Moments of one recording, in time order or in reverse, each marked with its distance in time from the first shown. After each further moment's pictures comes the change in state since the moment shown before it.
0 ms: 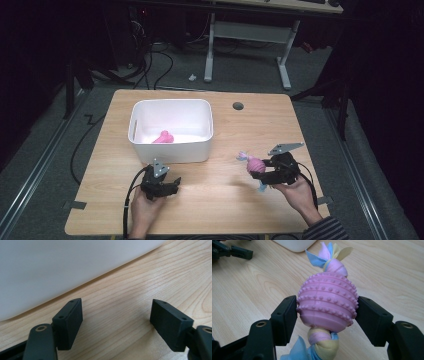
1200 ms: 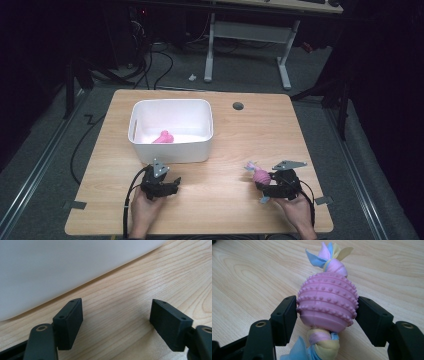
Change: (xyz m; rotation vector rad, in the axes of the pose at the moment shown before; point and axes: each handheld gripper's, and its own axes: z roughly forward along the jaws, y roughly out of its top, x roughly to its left) left arm 0.000 0.000 0.000 -0.002 0.003 -0.002; right arm 0.003 -0.056 0.019 -0.013 -0.114 0.130
